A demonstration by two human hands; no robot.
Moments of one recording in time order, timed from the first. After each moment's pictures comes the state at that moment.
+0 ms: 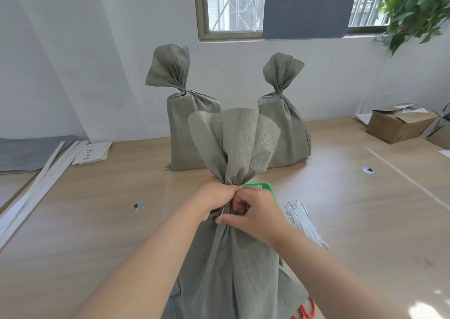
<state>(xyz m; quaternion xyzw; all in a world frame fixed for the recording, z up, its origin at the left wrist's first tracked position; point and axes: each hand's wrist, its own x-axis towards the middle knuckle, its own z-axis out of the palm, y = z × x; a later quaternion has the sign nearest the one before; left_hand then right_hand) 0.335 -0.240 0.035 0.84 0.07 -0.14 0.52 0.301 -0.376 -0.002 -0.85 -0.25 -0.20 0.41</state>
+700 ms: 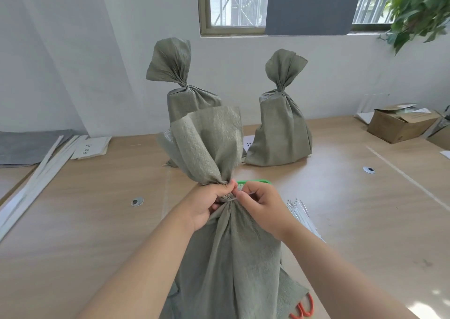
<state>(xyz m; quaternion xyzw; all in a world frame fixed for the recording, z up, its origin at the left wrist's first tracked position) 0.326 -0.220 0.014 0.62 0.05 -0.19 0.76 0.311 -0.384 -0.008 -0.81 -0.18 -0.08 0.55</state>
